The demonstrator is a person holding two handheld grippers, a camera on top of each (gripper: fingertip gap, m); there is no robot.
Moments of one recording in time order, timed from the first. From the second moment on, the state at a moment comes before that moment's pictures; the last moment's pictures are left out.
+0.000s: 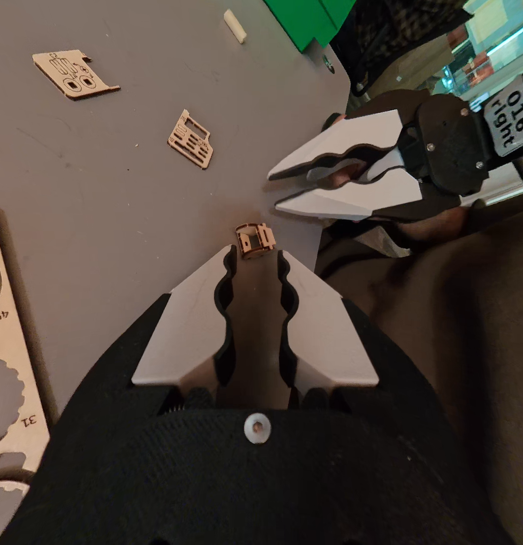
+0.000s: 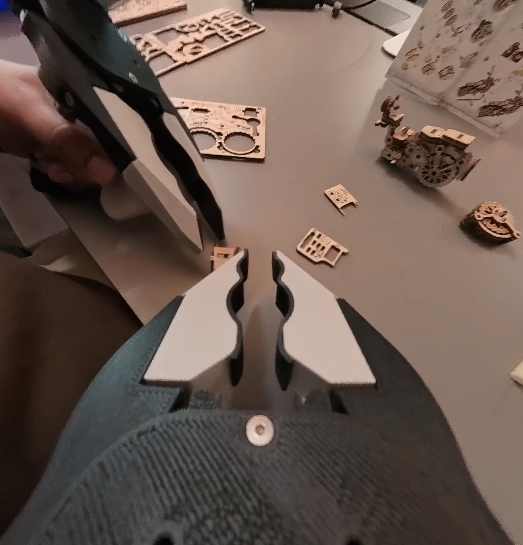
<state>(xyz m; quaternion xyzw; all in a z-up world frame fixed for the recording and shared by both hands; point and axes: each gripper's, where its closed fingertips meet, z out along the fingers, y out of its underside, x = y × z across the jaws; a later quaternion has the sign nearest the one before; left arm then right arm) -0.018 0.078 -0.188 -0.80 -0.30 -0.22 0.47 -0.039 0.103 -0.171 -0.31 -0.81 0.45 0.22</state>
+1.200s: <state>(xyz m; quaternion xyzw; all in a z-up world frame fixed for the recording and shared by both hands) -0.032 0.088 -0.189 -0.79 -0.33 -0.21 0.47 -0.027 0.096 -0.189 -0.33 -0.81 0.47 0.10</state>
